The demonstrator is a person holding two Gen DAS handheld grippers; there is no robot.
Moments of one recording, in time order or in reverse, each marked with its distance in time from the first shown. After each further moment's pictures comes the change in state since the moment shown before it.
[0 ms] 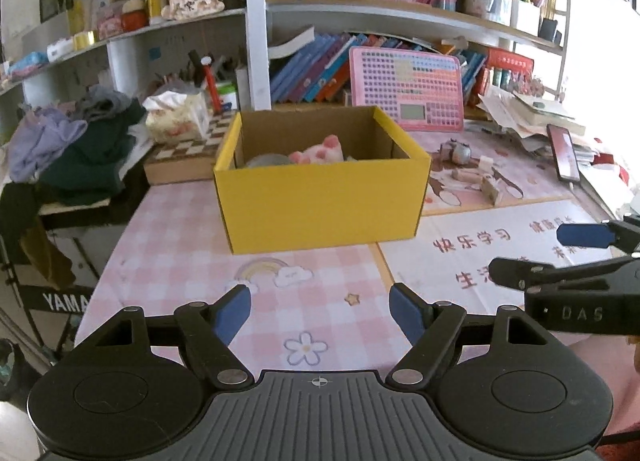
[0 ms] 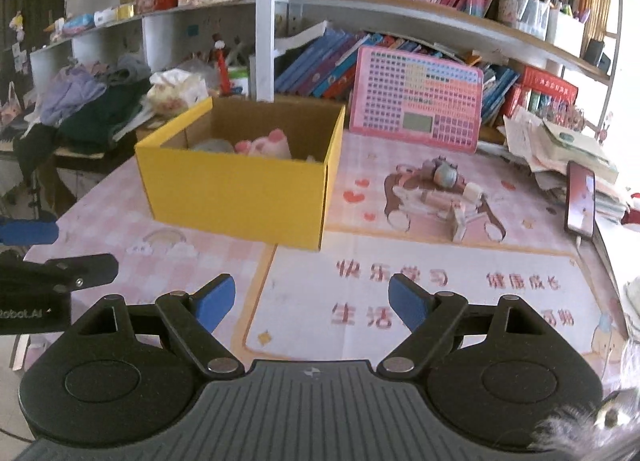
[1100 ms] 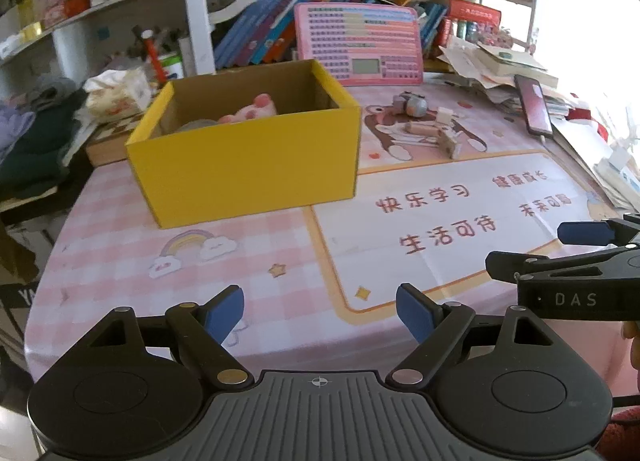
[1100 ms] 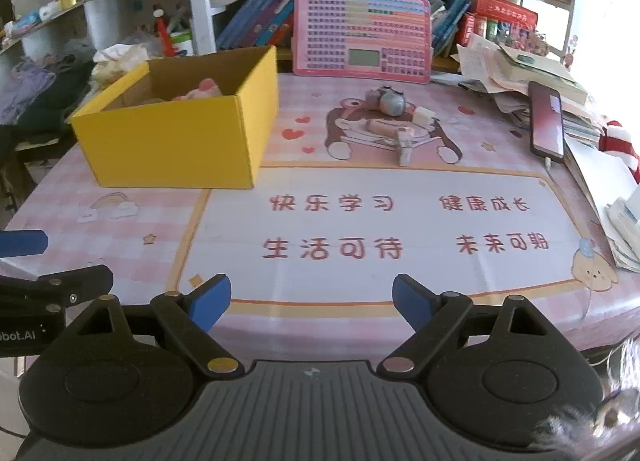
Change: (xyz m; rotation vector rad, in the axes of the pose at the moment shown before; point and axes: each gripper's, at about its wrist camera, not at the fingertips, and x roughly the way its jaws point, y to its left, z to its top) left arm 0.034 -0.065 -0.001 0.070 0.115 -0.067; right arm 0.009 -0.064 -0.030 0.126 0.123 -0.064
